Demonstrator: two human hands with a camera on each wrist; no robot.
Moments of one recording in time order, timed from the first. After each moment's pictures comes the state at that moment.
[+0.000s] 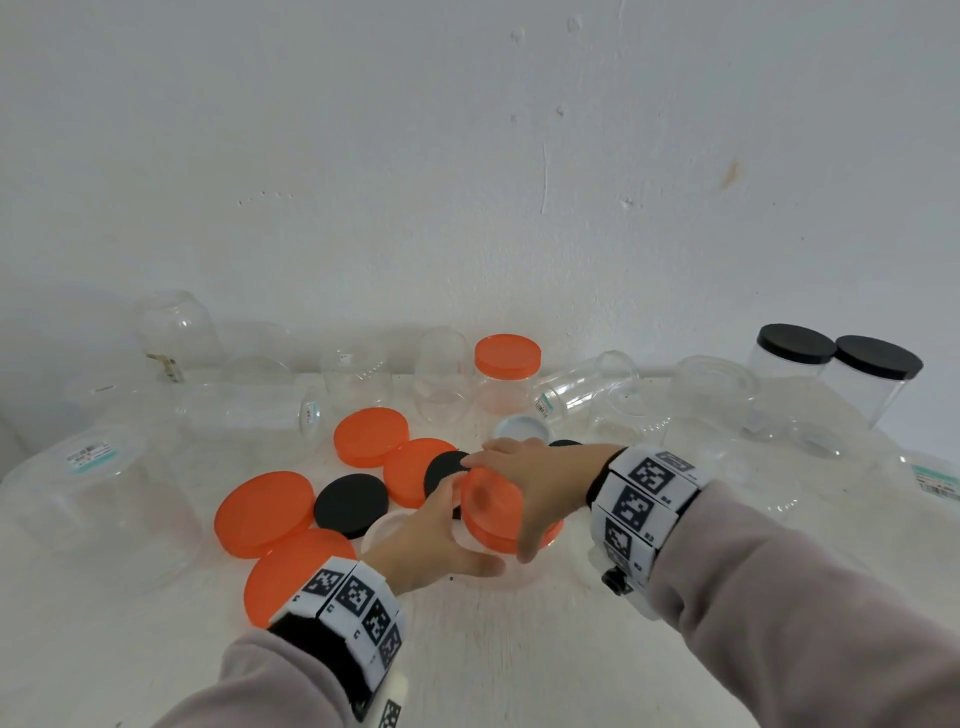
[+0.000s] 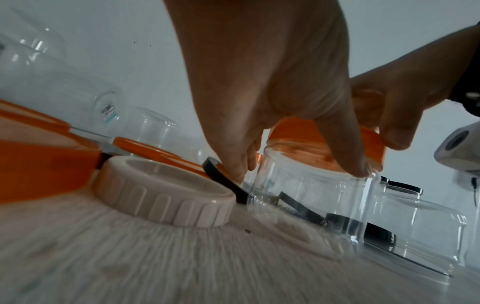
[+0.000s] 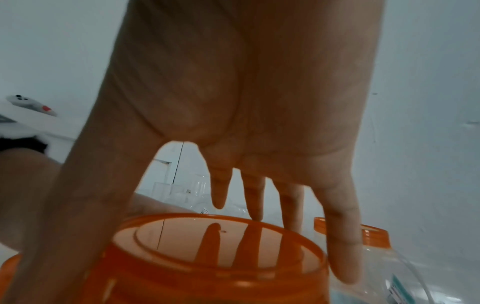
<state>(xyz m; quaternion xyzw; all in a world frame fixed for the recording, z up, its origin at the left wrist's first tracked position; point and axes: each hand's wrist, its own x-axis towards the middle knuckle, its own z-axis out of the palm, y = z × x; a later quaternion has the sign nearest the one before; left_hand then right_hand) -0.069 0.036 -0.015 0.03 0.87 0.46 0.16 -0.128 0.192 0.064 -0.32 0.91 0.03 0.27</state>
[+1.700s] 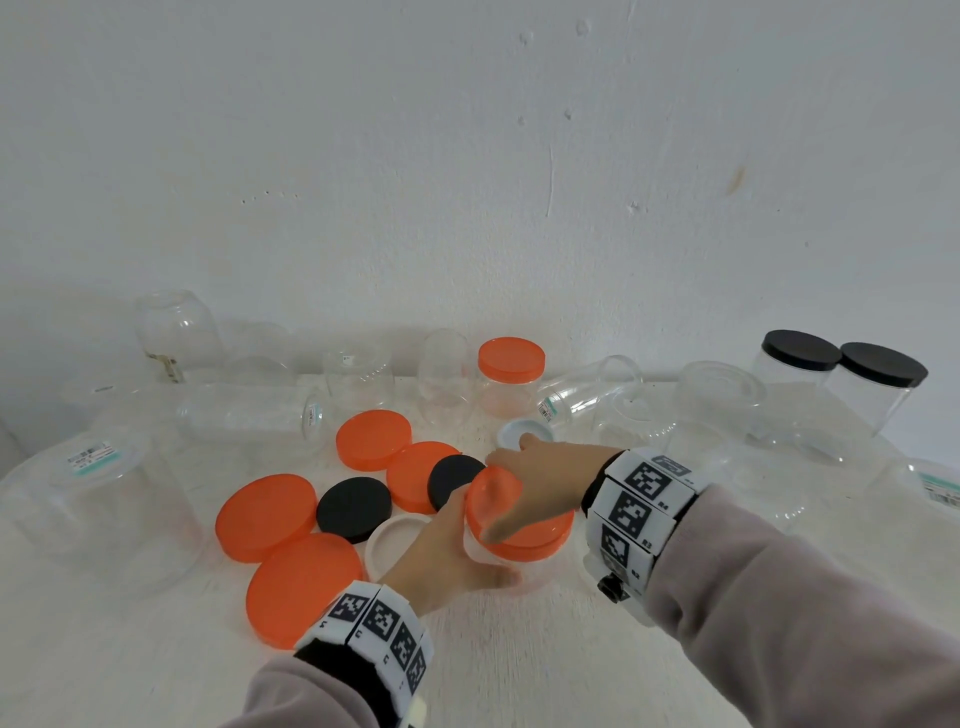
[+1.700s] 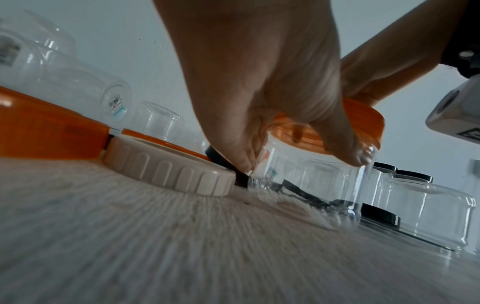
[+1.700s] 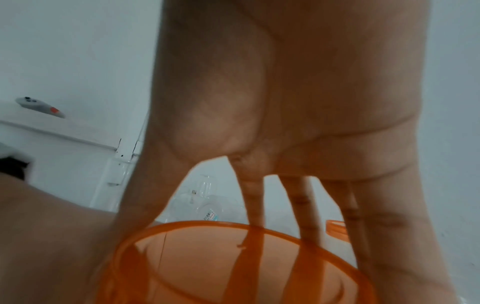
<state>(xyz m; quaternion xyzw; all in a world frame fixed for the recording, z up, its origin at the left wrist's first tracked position) -0.069 0.043 -0.042 0.05 0.84 0.54 0.09 -0.129 0.186 0.067 -0.25 0.93 0.03 0.26</state>
